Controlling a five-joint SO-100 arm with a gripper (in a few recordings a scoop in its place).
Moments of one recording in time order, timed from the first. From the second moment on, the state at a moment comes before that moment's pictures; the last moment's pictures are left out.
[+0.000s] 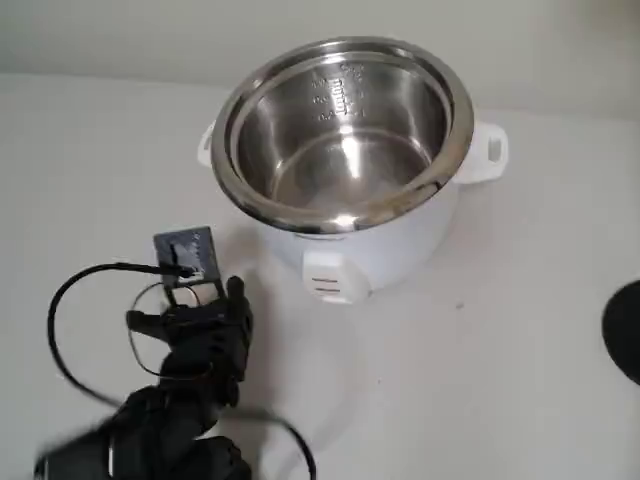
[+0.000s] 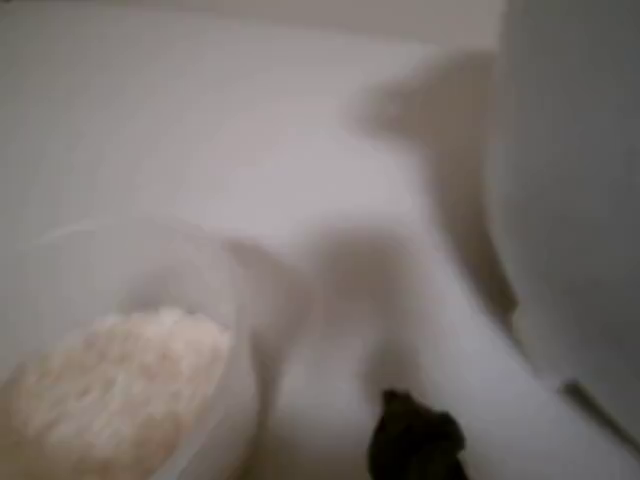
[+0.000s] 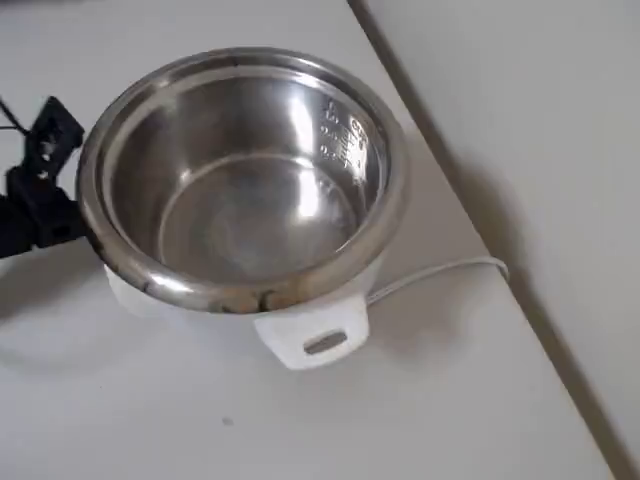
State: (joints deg) arm -27.6 94.0 172.0 -60.7 -85.3
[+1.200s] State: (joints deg) arm -29.4 34.4 132.5 -101.7 -85.3
